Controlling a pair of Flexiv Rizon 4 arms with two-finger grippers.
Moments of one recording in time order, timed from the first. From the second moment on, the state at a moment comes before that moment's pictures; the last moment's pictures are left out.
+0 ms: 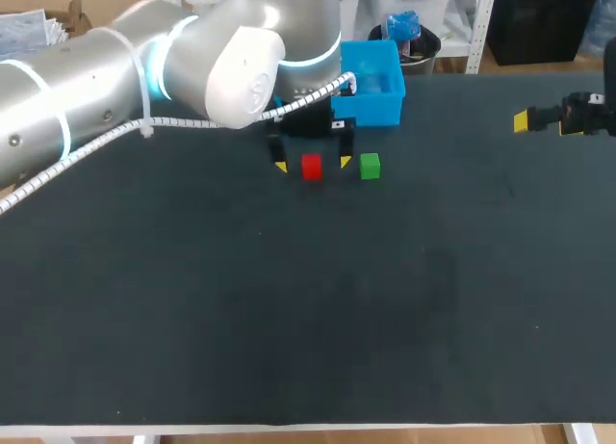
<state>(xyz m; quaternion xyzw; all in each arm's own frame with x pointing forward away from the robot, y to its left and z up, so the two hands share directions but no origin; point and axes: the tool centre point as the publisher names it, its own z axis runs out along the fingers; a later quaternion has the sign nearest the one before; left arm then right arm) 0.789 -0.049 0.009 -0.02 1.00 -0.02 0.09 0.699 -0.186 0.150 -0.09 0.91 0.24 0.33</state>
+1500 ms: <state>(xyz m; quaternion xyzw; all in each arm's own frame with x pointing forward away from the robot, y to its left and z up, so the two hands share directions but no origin) 0.798 -0.046 -0.011 -0.02 1.00 -0.01 0.09 0.699 -0.186 0.150 -0.09 0.91 0.24 0.33</state>
